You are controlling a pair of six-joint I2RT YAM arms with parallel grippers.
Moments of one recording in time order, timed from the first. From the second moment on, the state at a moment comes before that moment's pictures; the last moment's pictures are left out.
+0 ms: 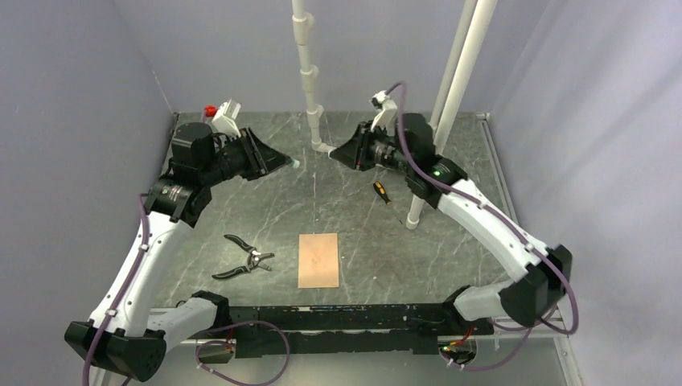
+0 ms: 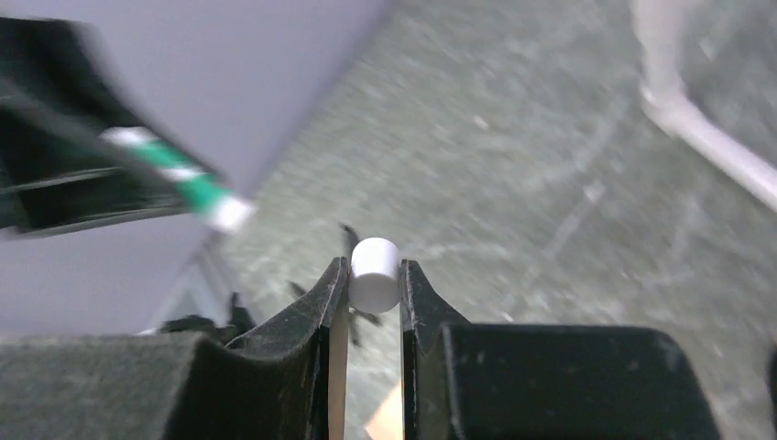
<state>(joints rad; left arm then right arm) -0.29 1.04 1.21 -0.49 0.45 -0.66 0.61 1.40 1.31 -0.27 -0.27 0.47</state>
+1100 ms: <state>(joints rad) -0.25 1.16 1.27 -0.08 0.94 -0.94 0.64 1.25 1.25 0.12 -0.61 0.55</state>
